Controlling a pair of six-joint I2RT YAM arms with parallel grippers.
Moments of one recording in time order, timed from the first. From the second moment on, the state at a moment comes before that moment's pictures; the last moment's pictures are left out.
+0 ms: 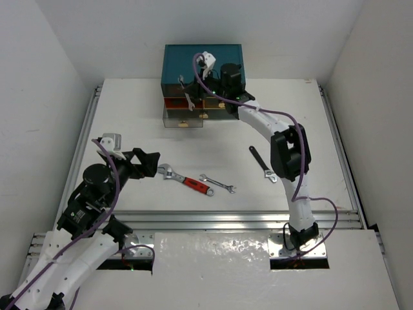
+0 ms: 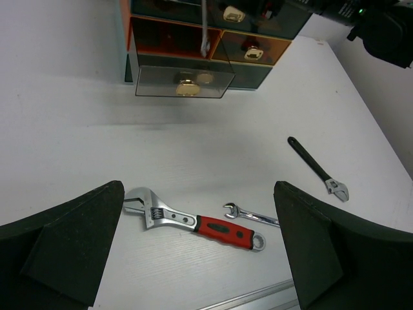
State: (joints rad) left arm -0.48 0.44 0.71 -0.45 -0.22 -0.38; right arm 0.47 2.23 1.89 0.26 -0.58 0.04
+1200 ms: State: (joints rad) left arm -0.46 0.54 0.71 -0.48 -0.27 -0.41; right arm 0.74 1.75 1.00 -0.33 -0.17 -0.19
